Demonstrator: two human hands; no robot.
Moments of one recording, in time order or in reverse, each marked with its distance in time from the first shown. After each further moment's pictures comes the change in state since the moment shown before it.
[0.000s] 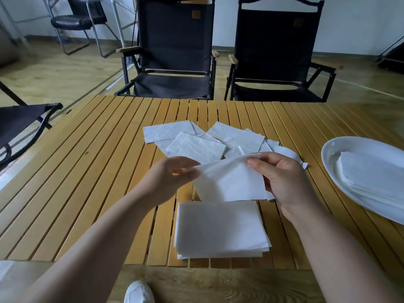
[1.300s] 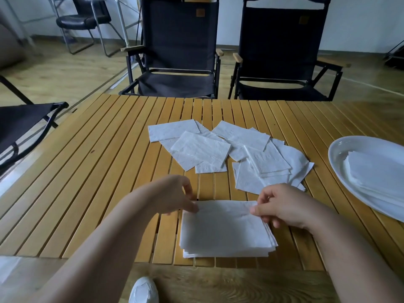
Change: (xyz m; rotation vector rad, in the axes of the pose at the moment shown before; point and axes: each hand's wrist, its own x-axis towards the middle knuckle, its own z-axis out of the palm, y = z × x) left_hand -0.005 0.002 -0.002 0.419 -0.435 -0.333; right_hand -0.015 0.004 -0.018 -0.824 -0.445 0.298
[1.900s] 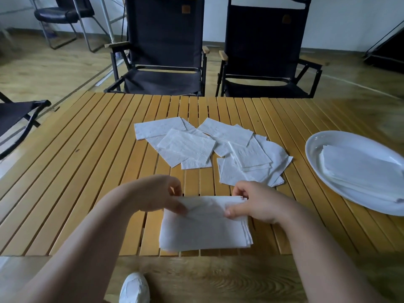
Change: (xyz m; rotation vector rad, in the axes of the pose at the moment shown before) left_hand -0.007 0.002 -0.002 0.059 -0.083 0.083; right_hand -0.009 -0.006 0.009 -0.087 -0.048 -0.050
